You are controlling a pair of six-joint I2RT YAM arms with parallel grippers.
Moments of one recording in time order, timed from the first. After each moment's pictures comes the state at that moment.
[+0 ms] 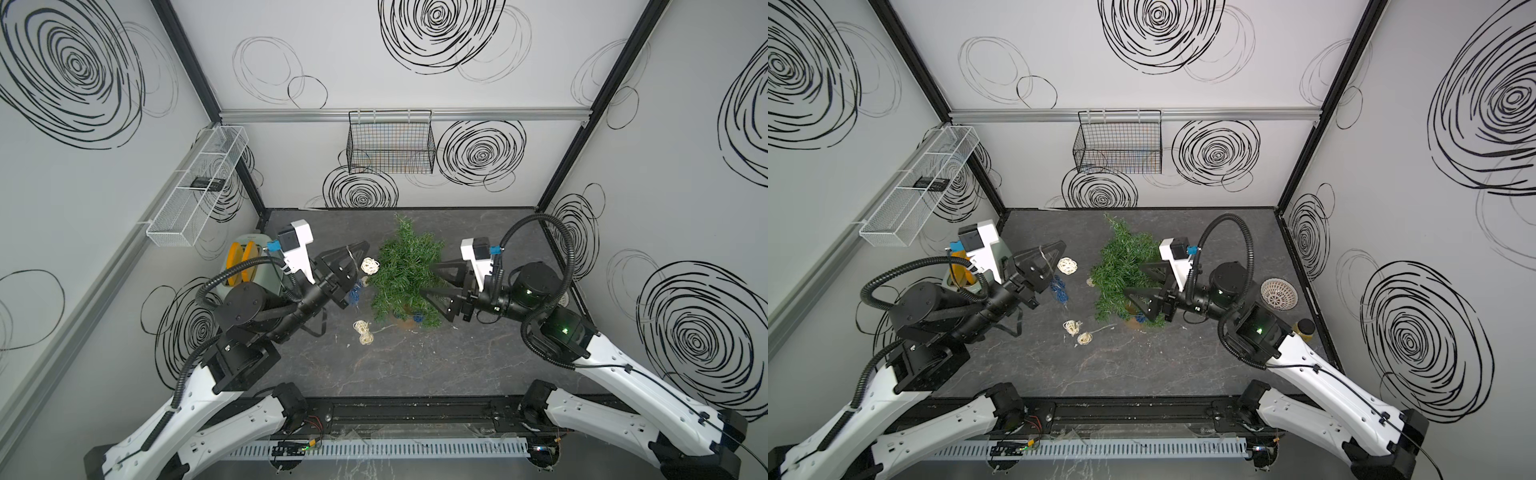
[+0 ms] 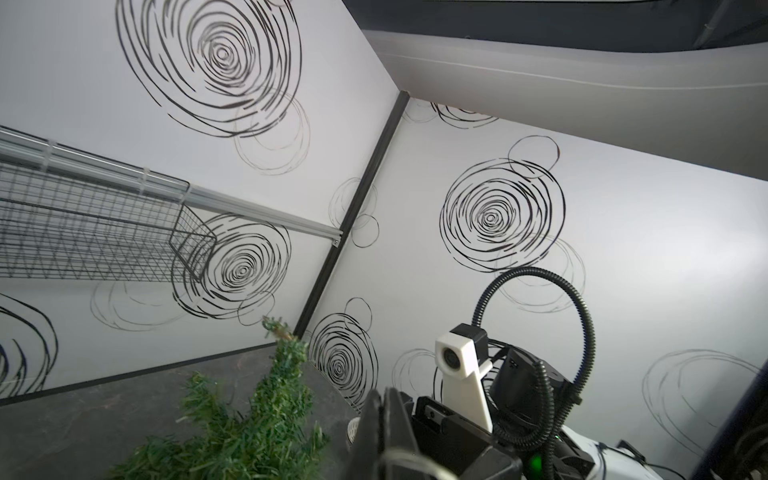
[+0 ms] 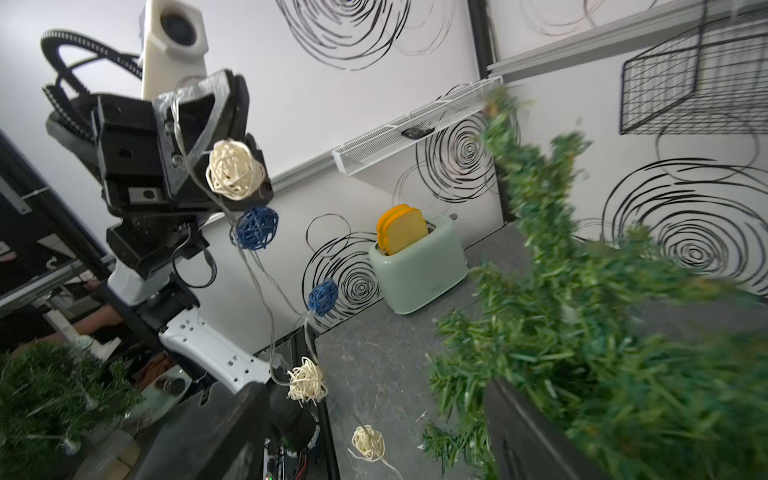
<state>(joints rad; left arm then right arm) -0.86 0.73 1.05 -0.04 0.00 -0.50 0.90 0.88 0.91 -0.03 -0.37 0.33</state>
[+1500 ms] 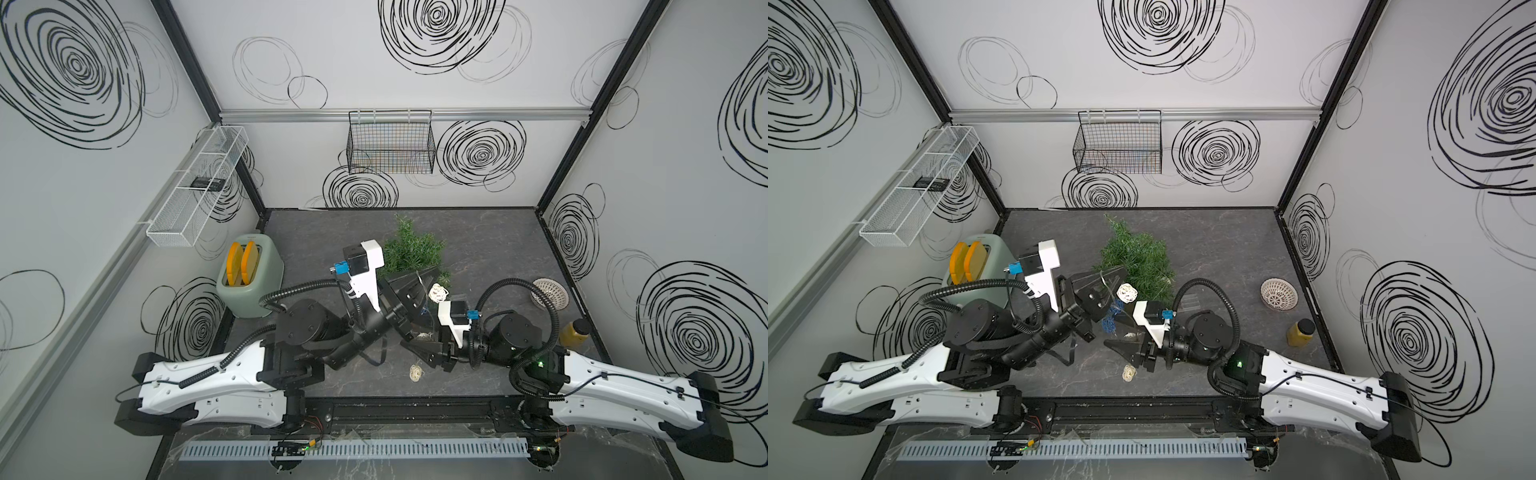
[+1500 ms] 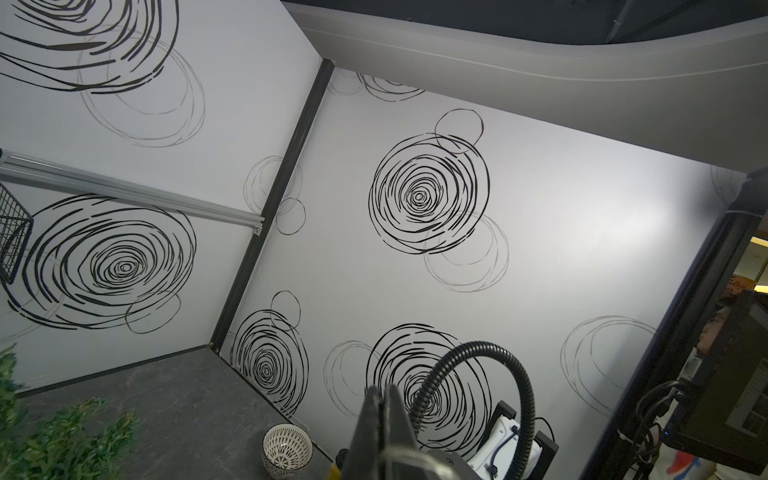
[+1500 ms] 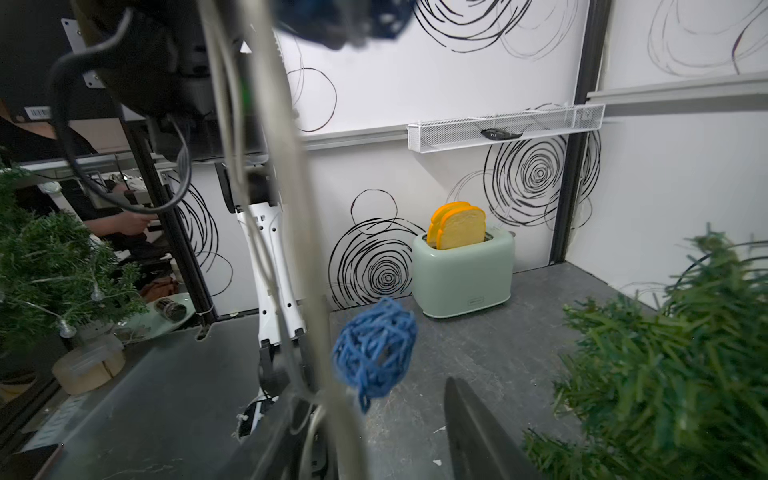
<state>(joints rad) -1.37 0.98 1.13 0.24 -0.35 -0.34 1.25 0.83 0.64 0.29 -0.13 0.11</state>
